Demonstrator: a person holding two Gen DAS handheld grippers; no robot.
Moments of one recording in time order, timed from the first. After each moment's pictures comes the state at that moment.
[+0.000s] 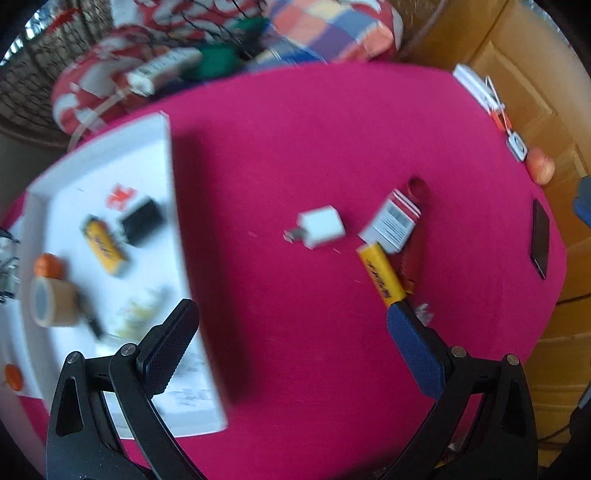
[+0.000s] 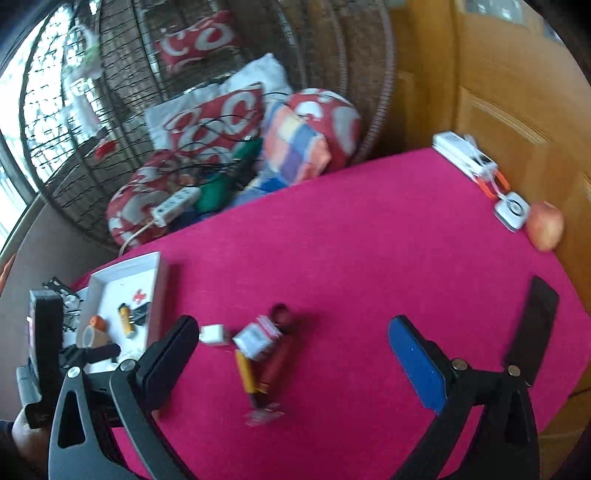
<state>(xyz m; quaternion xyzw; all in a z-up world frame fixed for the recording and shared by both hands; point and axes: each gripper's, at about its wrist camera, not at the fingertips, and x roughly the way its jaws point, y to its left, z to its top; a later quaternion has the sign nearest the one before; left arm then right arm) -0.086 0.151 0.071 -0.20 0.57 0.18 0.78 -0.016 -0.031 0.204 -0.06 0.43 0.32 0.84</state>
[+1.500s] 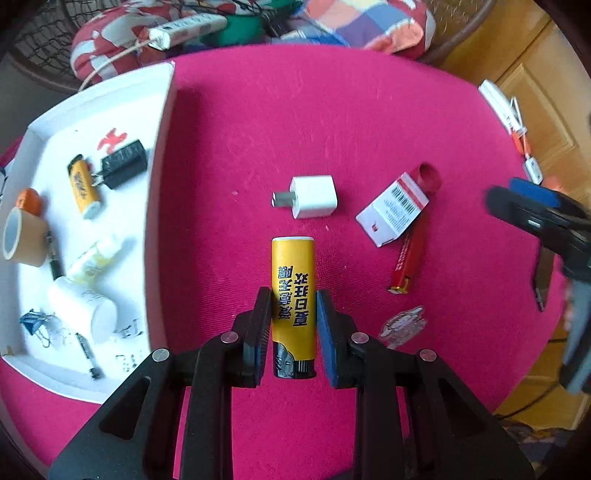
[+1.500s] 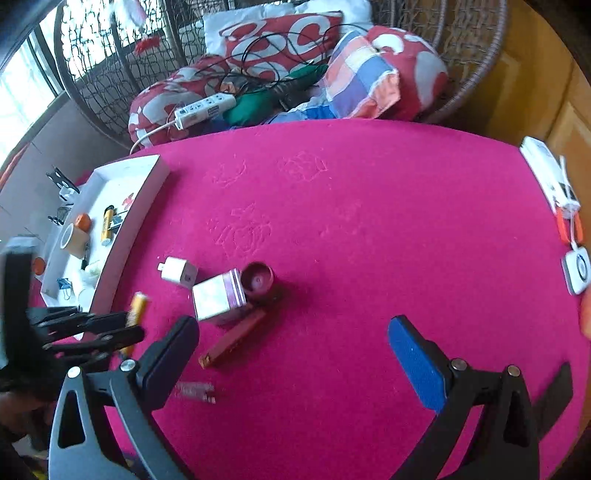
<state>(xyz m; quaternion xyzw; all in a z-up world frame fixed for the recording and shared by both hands) -0.082 0.124 0.048 -0.27 0.54 0.23 0.76 0.027 0.035 0.128 -0.21 0.48 0.45 0.72</state>
